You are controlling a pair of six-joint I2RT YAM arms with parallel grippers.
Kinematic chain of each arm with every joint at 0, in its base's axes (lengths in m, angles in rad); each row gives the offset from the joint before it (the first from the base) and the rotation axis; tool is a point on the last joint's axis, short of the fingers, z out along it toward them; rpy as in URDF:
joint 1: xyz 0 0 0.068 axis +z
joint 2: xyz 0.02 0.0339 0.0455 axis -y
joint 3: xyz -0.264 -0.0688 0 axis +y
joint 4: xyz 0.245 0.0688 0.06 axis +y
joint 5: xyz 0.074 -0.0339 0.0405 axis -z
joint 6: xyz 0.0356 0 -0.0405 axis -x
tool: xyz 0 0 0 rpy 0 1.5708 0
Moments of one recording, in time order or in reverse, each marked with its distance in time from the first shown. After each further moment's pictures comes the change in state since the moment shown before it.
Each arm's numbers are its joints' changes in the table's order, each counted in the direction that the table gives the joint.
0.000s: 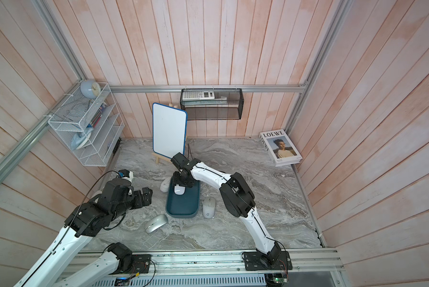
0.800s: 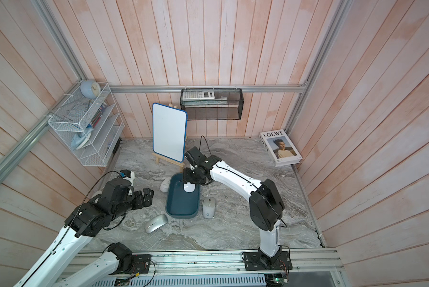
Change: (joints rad) left arm 0.000 0.000 0.000 -0.002 0.030 -0.008; right arm -0.035 0.377 0.283 0.009 -0.013 0.116
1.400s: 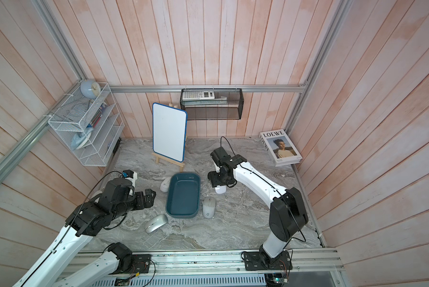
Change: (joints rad) left arm -0.007 -0.002 -0.001 0.002 0.049 -0.018; right arm -0.197 0.263 0.215 0.180 0.138 0.346
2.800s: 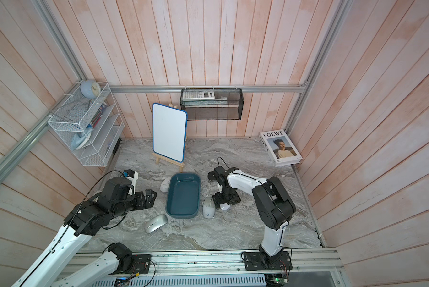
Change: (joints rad) left arm -0.002 -0.019 -0.029 0.025 0.046 -0.010; right arm -0.035 -0.180 0.261 0.005 -0.064 0.098
